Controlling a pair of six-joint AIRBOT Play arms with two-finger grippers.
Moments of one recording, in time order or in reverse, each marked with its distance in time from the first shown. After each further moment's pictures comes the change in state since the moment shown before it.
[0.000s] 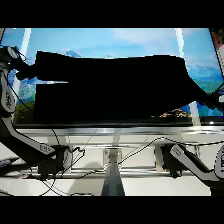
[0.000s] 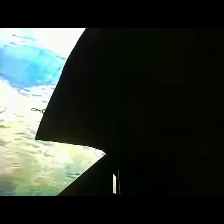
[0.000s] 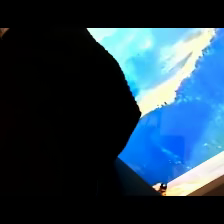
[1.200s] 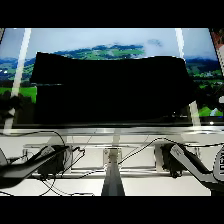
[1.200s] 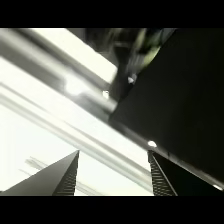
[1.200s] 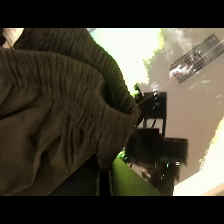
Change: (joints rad) left arm 0.355 0.770 -0.743 -0.018 -0.245 0.180; right arm 0.001 0.021 -0.009 0.030 0.009 0.010
